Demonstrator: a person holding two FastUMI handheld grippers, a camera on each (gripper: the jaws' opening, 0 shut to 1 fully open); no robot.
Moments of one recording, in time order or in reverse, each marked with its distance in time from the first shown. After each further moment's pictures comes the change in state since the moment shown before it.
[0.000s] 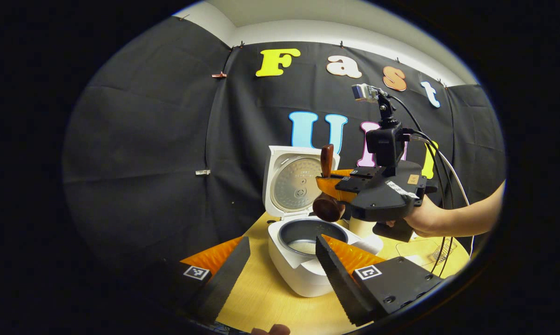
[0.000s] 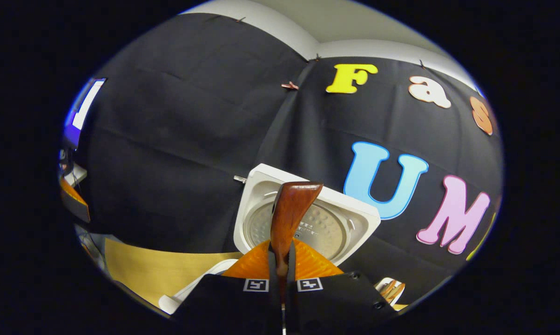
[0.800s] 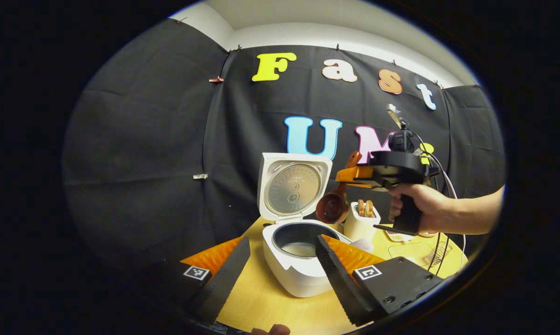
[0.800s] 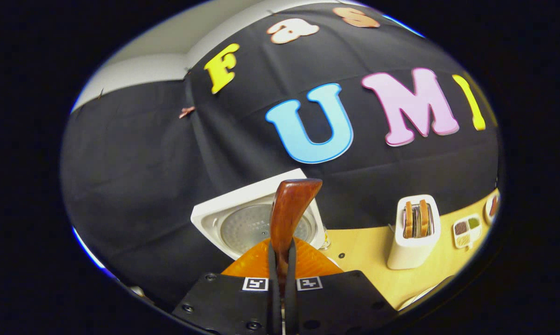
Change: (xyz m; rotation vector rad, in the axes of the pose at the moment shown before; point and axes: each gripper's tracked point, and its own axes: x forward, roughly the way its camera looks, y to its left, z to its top) left arm -0.012 -0.021 0.018 0.009 -0.026 -0.019; right arm -0.046 -0.106 -0.020 0.924 0.086 -0.244
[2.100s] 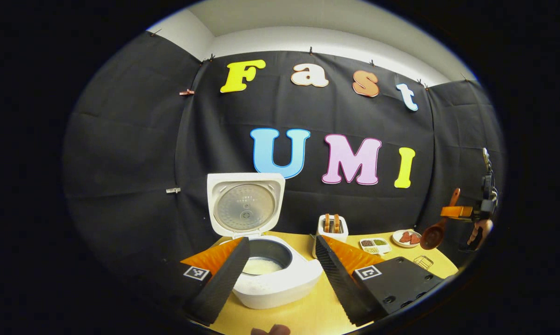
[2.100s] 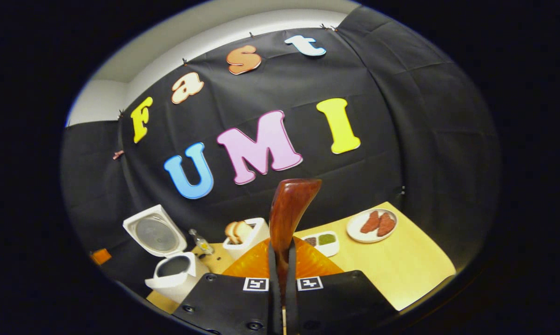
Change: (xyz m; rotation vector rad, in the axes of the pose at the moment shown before) left arm 0.017 -0.139 0.037 0.031 -0.027 -0.063; right arm -0.321 -0.355 0.078 -0.062 -0.177 -0.478
